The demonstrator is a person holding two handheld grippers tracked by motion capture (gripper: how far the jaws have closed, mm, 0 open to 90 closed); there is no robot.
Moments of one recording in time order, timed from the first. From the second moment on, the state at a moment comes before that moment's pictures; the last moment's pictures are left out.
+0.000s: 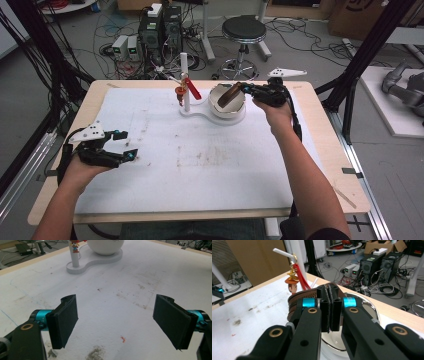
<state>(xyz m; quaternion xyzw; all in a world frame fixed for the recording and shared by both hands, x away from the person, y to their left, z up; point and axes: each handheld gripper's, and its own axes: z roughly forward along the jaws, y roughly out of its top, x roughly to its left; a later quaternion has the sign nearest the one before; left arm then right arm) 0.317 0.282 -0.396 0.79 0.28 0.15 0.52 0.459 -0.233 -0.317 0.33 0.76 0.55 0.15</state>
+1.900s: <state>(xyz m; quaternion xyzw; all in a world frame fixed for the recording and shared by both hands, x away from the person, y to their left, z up) 0.370 0.230 -0.396 0.80 0.24 0.11 0.54 0.402 -0.272 -0.344 0.35 0.76 0.52 0.18</state>
